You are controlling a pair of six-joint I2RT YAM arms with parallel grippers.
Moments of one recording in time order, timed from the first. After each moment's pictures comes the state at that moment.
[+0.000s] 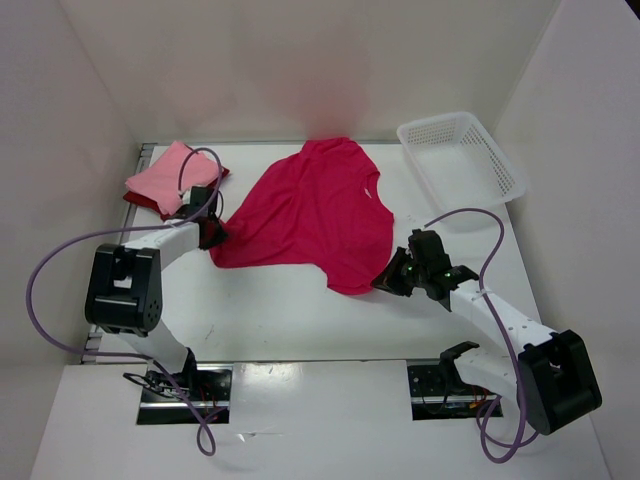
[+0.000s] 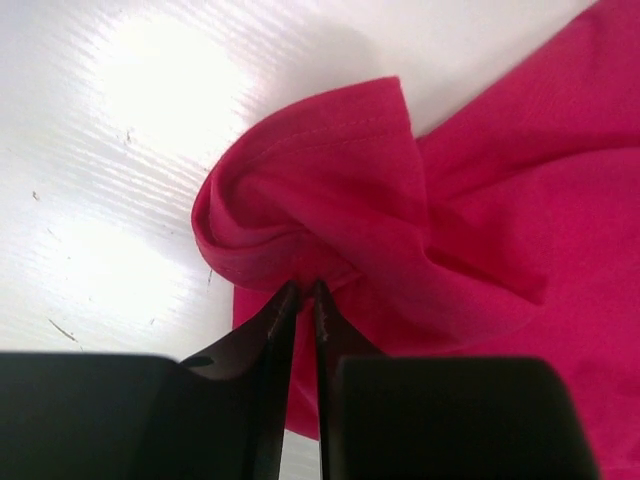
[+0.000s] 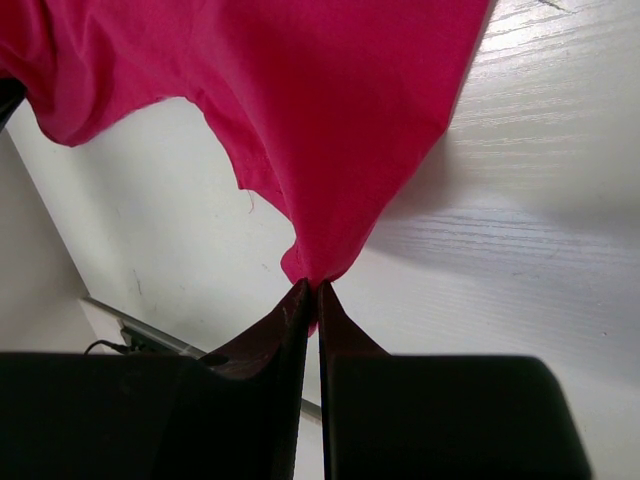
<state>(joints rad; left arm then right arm) -0.08 1.65 0.94 -0.26 -0.25 -0.56 0.37 1.08 0.52 -0.28 -0.25 0.90</state>
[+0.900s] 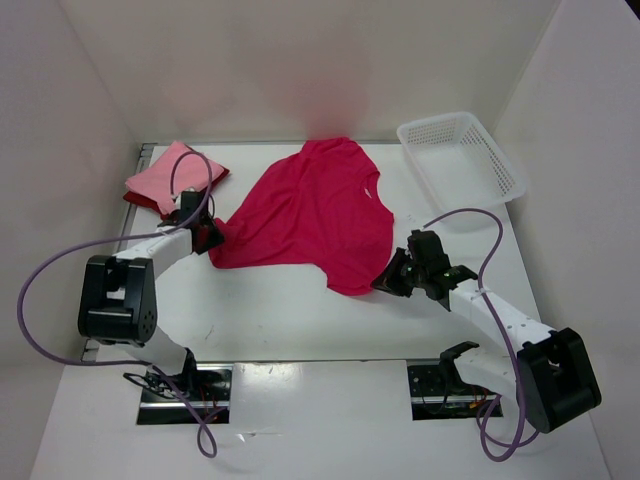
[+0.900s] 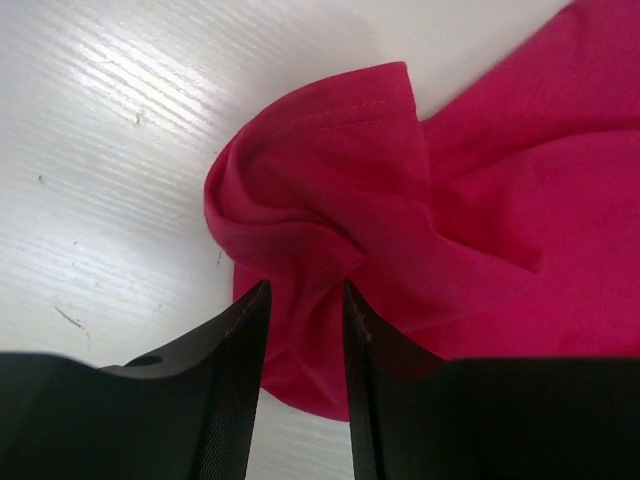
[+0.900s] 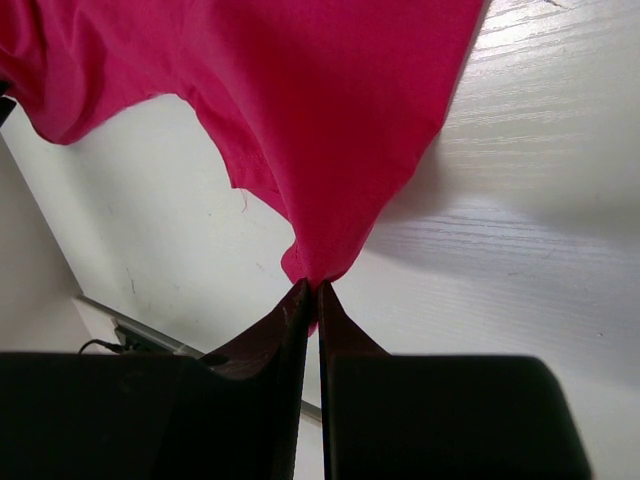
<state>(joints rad) -0.04 1.57 0.88 -0.24 -0.18 -0.56 0.38 1.09 0.51 -0.28 -0.25 0.89</state>
